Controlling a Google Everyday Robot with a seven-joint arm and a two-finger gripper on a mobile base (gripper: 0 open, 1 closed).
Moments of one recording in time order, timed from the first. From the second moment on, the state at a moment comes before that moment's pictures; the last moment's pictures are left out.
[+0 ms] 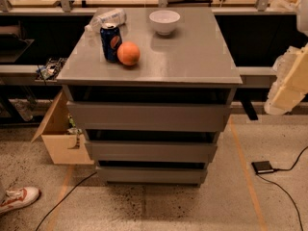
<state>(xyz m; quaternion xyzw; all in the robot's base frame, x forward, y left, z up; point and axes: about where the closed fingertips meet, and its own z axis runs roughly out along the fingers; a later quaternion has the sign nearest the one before) 0.423 -0.191 1.047 -0.60 0.75 -0.10 0.24</state>
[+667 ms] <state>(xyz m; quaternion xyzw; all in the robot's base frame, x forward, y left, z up) 0.419 -0.188 1.018 -0.61 0.75 -0.07 0.23</state>
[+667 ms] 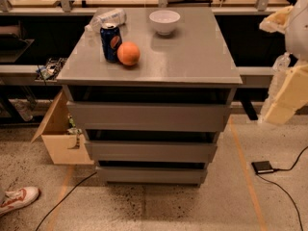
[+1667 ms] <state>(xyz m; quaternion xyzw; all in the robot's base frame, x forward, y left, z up) 0.392 -0.135 0.826 -0.65 0.74 -0.01 0.18</state>
